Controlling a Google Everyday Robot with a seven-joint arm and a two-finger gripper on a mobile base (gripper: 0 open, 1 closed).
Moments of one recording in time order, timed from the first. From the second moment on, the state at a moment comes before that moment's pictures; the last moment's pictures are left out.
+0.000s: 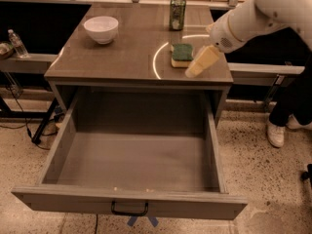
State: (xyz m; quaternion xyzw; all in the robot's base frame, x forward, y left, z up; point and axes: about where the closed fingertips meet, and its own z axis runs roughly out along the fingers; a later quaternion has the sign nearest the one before) arm 0.690 -0.133 0.895 -0.54 0.76 0.06 0.36
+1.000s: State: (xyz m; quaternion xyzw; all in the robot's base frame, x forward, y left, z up) arm 0.753 -0.103 0.860 -0.46 0.79 0.07 0.39
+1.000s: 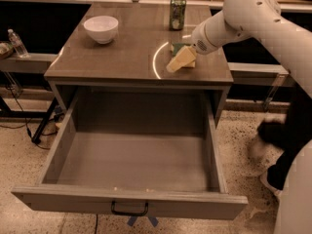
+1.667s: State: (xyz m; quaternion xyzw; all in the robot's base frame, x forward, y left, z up) arm 0.765 -0.124 0.836 -0.43 0.82 0.07 0.38
